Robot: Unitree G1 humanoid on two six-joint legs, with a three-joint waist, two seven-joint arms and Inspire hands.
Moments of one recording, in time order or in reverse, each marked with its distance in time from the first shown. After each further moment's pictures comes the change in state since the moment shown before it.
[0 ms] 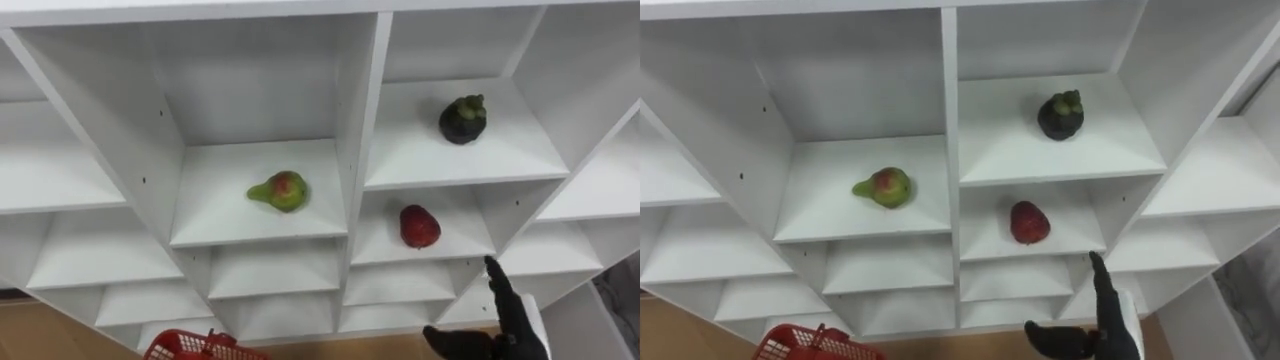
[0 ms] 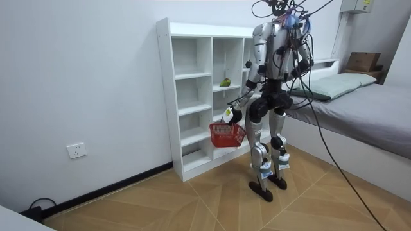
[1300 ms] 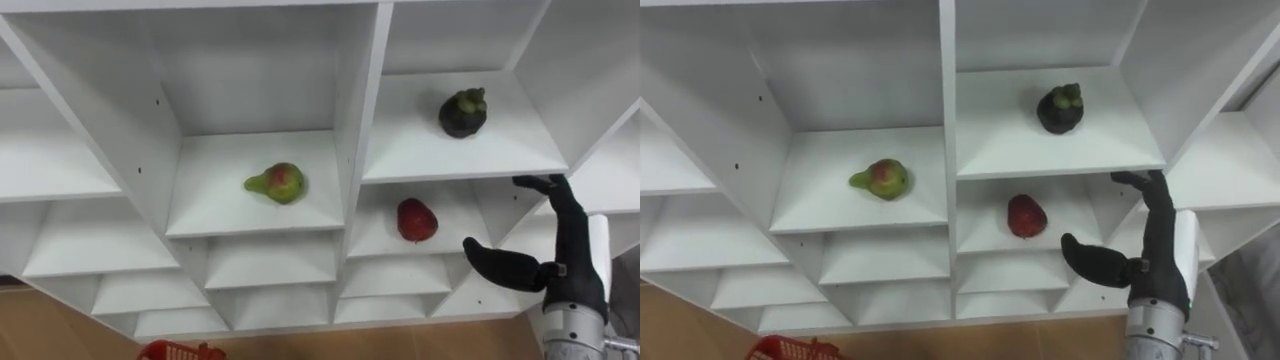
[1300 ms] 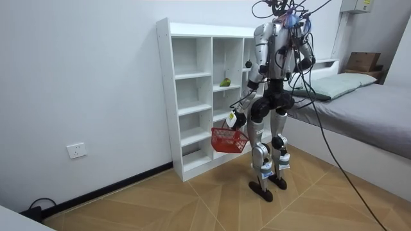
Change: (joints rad) left arm -0.007 0.044 -0.005 0.069 0.004 0.014 -0.062; right arm -0.060 -0.120 0.019 -0.191 0.001 0.102 -0.211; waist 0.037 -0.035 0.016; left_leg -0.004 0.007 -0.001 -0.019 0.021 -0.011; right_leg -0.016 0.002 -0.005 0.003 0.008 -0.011
